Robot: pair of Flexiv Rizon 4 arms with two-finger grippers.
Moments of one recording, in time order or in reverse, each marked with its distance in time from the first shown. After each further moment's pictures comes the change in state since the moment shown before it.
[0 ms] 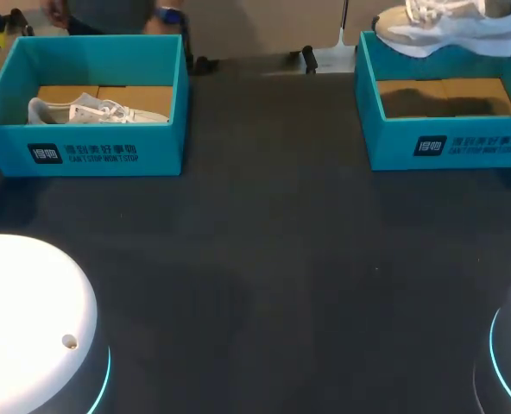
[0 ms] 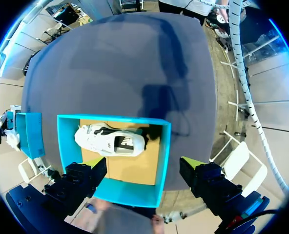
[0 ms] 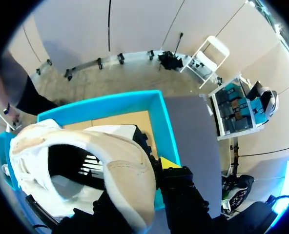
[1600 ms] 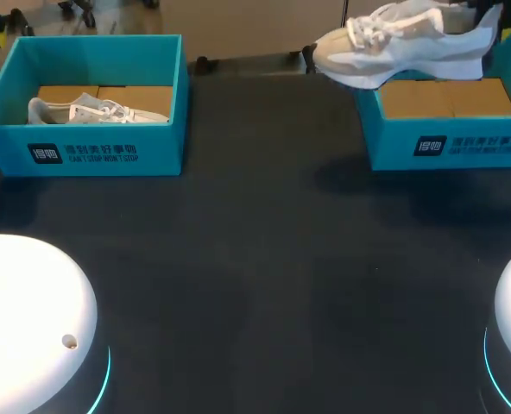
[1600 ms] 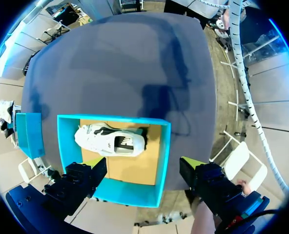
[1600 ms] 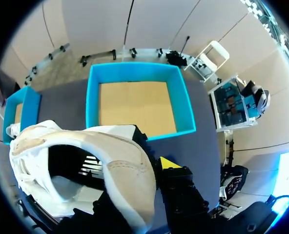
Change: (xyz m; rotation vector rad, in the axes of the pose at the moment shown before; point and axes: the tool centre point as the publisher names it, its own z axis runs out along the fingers) left arm 0.000 0.000 0.000 0.000 0.000 0.000; right arm 0.082 -0.181 -0.156 0.019 -0.017 -0.076
